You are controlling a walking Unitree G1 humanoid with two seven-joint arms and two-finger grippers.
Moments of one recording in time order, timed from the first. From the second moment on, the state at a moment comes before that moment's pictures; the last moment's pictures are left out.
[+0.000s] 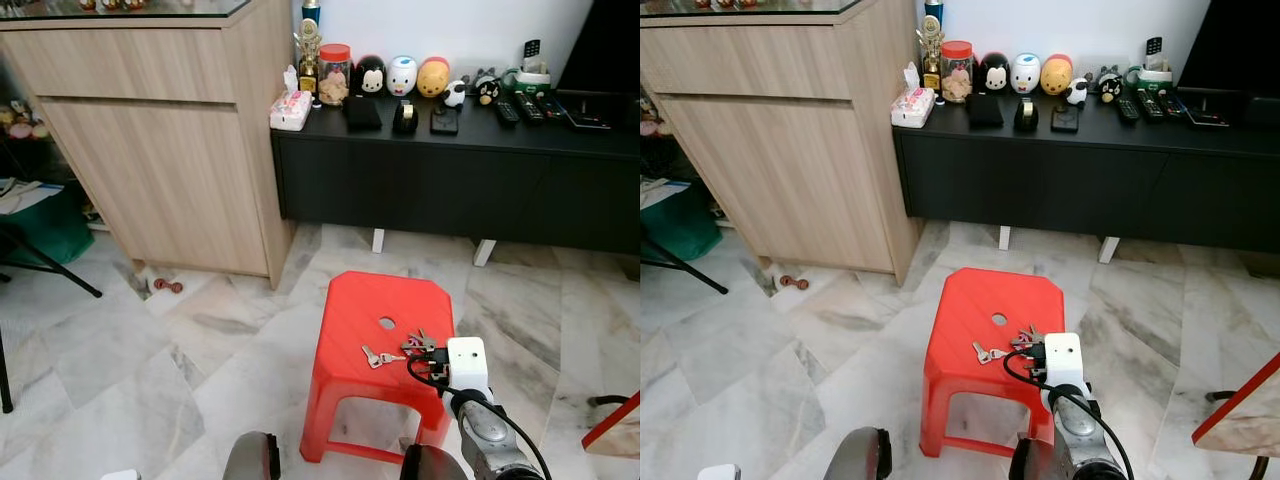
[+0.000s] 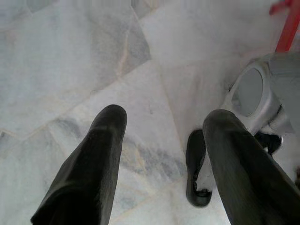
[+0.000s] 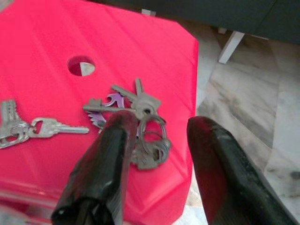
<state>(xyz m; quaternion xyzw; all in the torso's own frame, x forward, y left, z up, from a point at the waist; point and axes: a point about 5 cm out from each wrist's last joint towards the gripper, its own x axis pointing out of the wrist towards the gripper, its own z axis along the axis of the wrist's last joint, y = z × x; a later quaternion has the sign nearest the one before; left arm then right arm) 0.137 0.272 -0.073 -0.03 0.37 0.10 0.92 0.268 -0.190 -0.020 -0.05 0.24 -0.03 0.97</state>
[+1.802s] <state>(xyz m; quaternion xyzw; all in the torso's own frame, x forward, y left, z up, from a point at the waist) 0.263 0.254 0.018 0.03 0.08 0.07 0.99 0.264 -0.208 -0.021 0.04 0.24 -0.17 0.95</state>
